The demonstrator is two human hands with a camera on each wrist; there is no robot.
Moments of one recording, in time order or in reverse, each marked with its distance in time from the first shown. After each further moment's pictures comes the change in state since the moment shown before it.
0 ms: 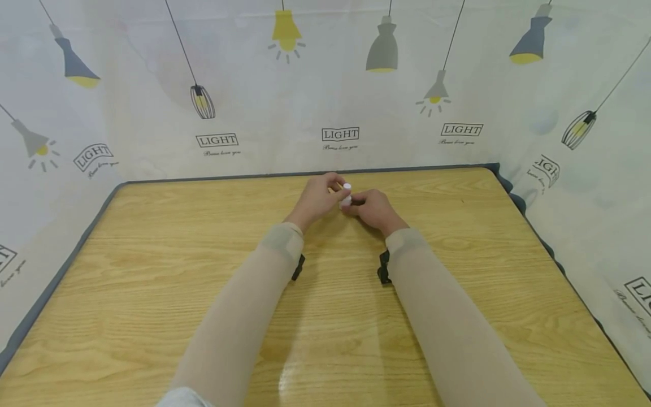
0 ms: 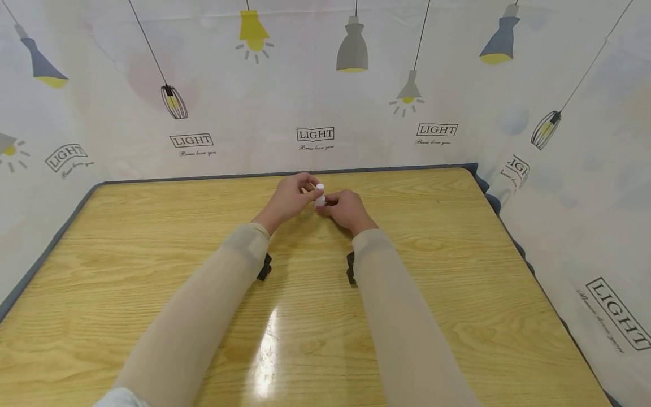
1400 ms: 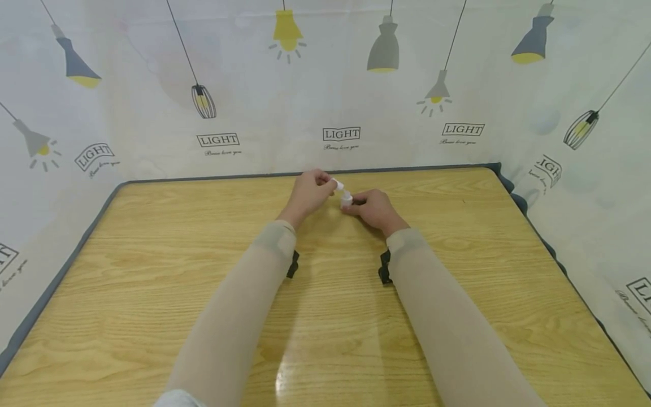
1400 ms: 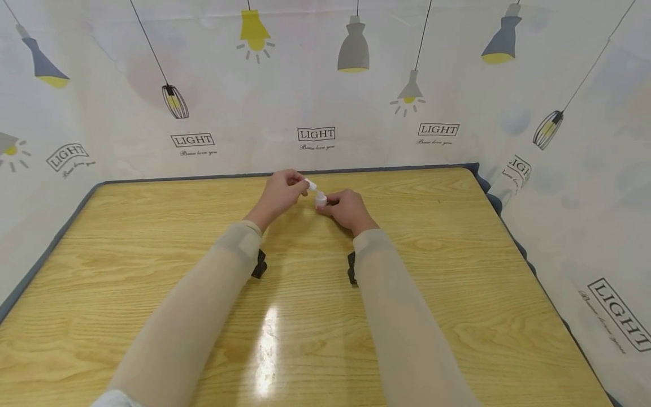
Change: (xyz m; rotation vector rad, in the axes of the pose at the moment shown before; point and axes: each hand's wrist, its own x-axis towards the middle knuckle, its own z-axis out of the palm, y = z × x) left_hand -0.005 -0.003 -0.017 -0.165 0.081 -0.150; right_hand -0.002 -0.004 0.000 0.022 0.006 0.031
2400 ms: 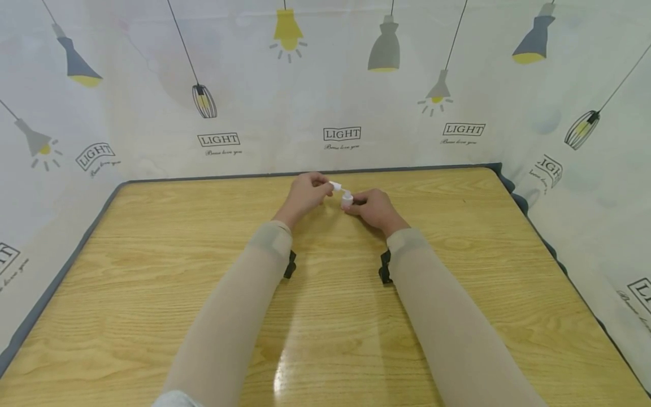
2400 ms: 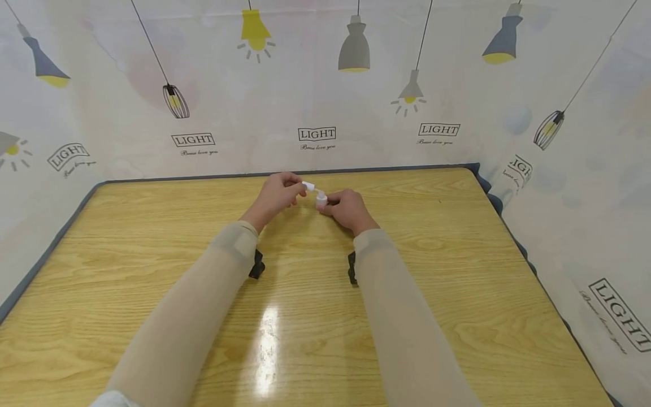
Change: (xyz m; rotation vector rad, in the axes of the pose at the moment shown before) left_hand 0.003 -0.008 -0.008 -0.051 -0.056 -0.057; right_hand 0.001 0.001 0.001 -0.010 0.008 -0.019
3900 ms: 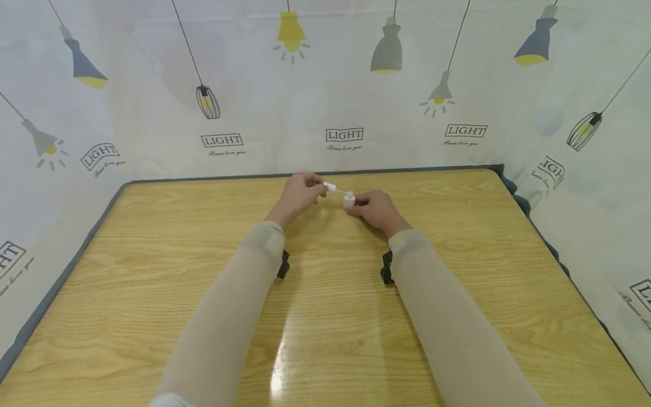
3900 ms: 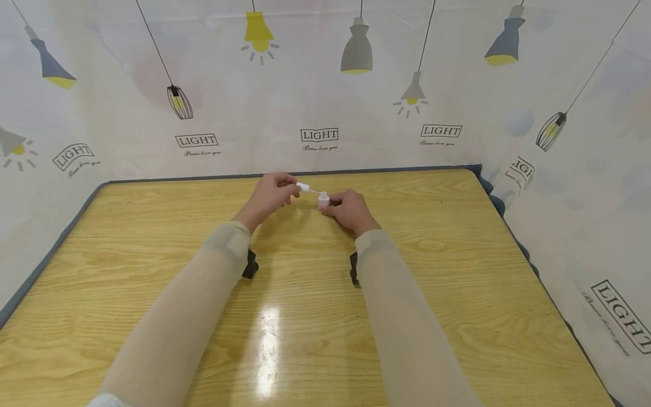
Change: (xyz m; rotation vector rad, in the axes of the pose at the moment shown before) left_hand -0.011 -0.004 -0.017 -0.008 0.000 0.059; right_hand -0.002 -0.003 -0.001 -0.016 0.001 0.000
